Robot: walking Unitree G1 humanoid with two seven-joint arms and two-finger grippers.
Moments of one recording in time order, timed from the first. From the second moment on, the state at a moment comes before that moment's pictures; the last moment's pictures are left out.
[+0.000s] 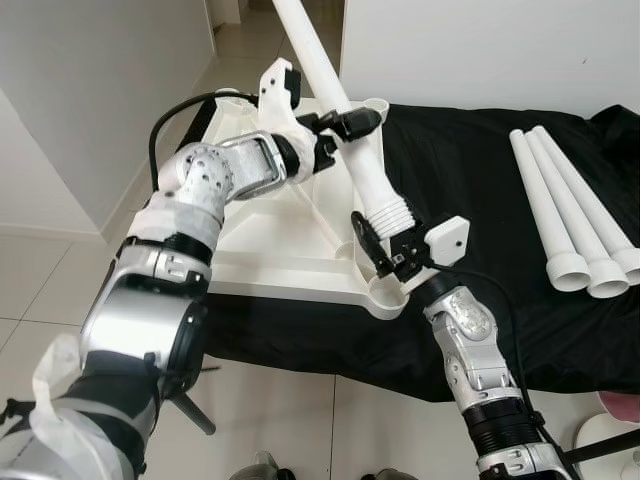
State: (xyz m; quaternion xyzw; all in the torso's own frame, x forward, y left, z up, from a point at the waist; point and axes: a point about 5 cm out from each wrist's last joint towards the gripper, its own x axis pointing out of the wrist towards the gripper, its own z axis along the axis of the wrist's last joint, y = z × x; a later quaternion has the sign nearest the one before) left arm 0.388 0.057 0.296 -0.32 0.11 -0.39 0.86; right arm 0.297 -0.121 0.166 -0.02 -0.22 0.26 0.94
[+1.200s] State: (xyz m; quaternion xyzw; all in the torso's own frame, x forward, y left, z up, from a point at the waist) left arm 0.411 0.071 0.310 -0.36 0.10 -0.31 0.87; right arm 0.298 -0.118 0.167 0.05 -0.21 0.27 0.94
